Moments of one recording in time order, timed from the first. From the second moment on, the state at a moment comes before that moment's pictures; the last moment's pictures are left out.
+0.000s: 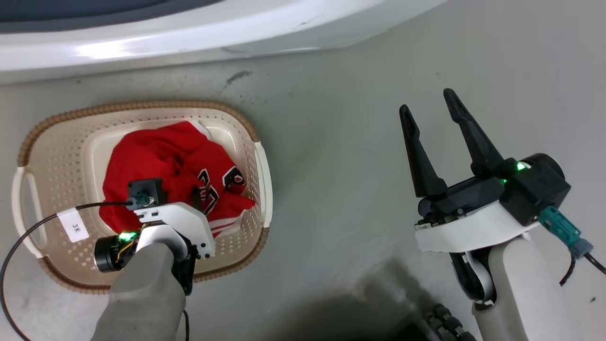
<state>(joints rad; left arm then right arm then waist) -0.75 0.12 -0.21 1.25 -0.41 0.03 -0.26 -0.35 -0.05 0.23 0.00 0.15 0.13 -0.23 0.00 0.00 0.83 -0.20</state>
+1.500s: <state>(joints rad) 0.01 0.09 -0.06 0.04 -0.07 0.02 -0.26 0.02 -0.05 0.10 -0.02 0.04 0.13 -0.09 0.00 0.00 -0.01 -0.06</state>
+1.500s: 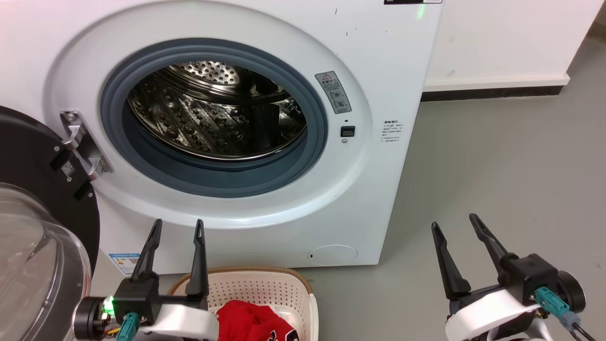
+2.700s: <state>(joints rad) 0.09 0.09 -0.06 0.01 -0.30 0.02 -0.18 0.06 -0.06 0.09 0.01 0.26 0.13 -0.07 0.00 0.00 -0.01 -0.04</state>
